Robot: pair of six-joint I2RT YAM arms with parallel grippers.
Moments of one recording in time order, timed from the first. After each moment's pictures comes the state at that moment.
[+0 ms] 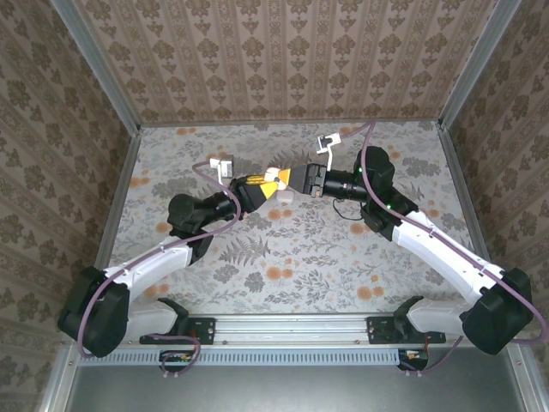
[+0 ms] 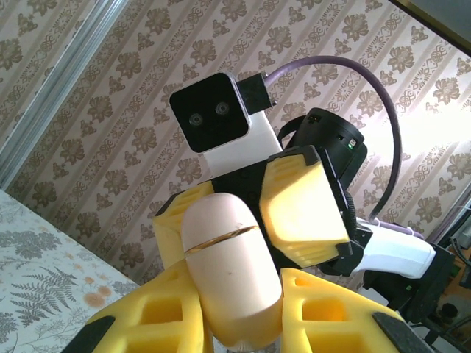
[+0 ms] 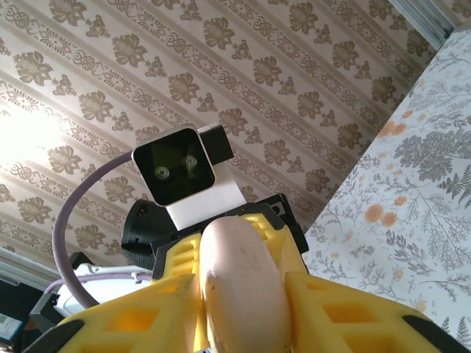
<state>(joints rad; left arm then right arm) -0.59 1.22 0.59 1.12 0.76 -0.98 0.55 1.23 1.03 0.21 -0.70 0.90</state>
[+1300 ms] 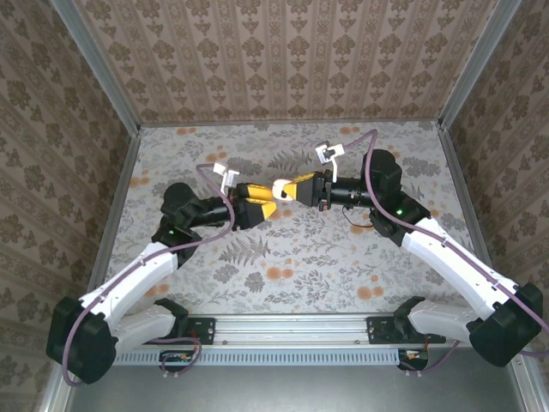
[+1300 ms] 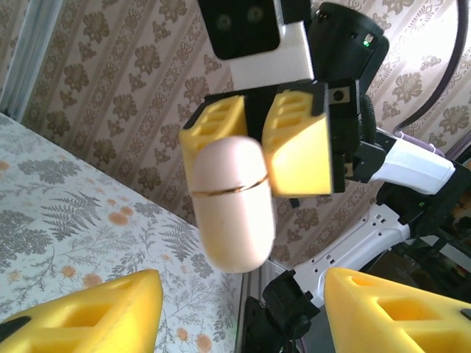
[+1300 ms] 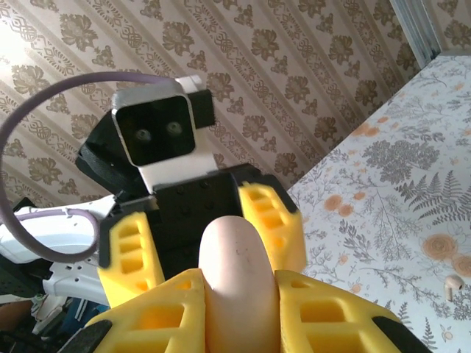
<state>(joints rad) -0.57 1.05 0.66 0.58 0.95 -0.69 0.54 1.15 1.02 0.02 -0.74 0.58</state>
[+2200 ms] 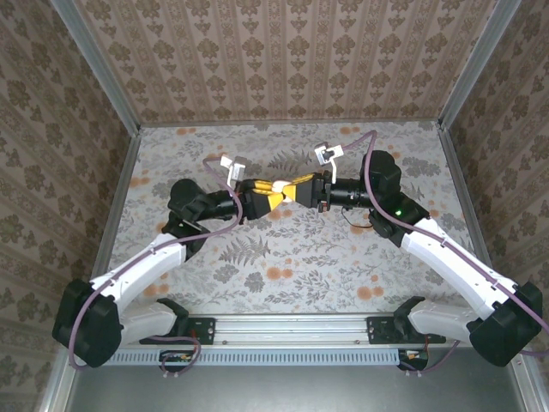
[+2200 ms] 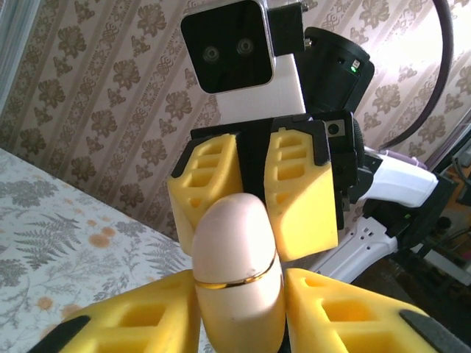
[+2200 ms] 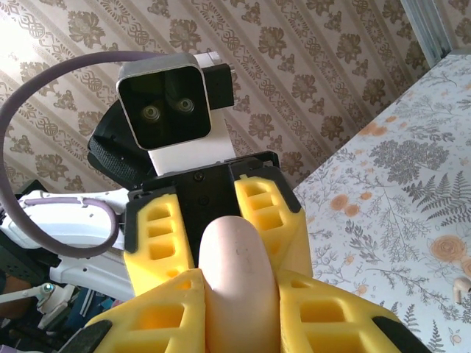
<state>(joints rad) -0.60 1.15 0.70 0.74 0.95 -0.77 0.55 1.15 1.01 0.04 -0.75 0.58</state>
